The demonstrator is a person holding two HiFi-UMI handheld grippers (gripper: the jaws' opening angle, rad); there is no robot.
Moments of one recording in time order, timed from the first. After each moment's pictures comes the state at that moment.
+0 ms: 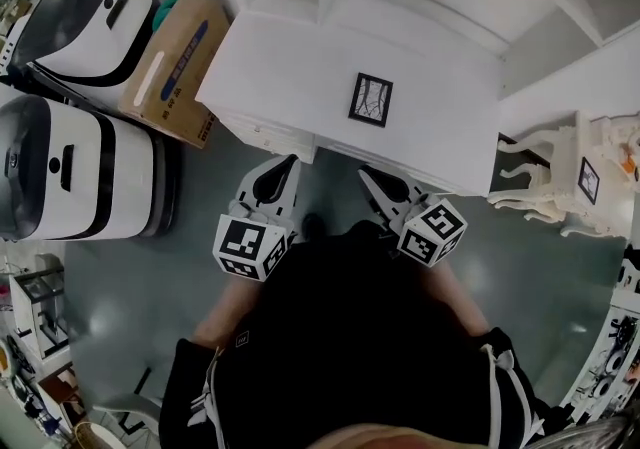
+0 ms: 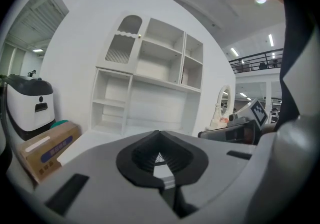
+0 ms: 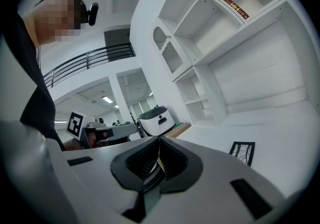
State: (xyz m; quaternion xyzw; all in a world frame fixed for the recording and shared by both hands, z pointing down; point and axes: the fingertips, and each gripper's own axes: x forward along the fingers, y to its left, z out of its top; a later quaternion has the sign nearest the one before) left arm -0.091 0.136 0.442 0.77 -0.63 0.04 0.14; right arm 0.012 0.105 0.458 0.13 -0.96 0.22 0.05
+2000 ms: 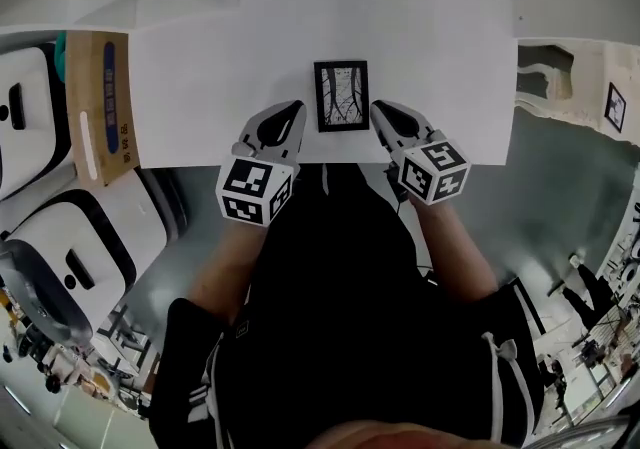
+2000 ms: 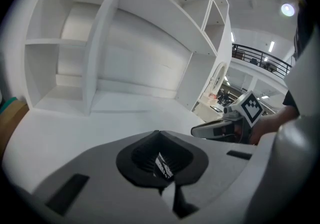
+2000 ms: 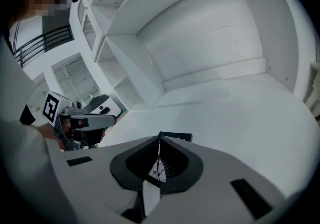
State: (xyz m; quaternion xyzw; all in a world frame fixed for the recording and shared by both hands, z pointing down) left arm -0.080 -0.151 0.612 0.82 -0.46 0.18 0.29; right arm 0.040 -0.164 0.647 0.34 -0.85 0.35 0.19
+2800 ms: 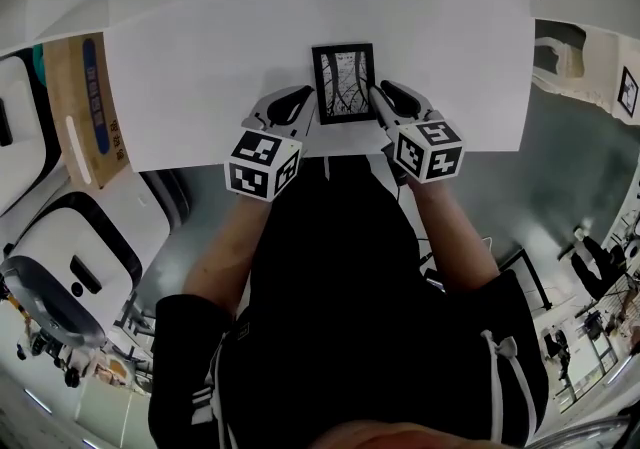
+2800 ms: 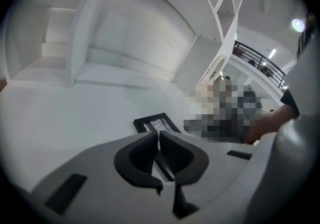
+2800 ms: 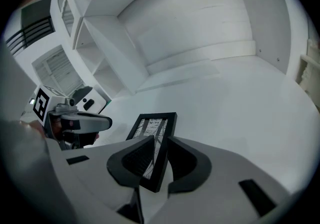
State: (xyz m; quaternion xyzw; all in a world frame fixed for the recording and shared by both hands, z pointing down) left arm -0.064 -0.156 0.697 0.81 -0.39 0.22 0.37; right arm 0.045 -0.171 0.725 0.38 -0.80 0.39 0.25
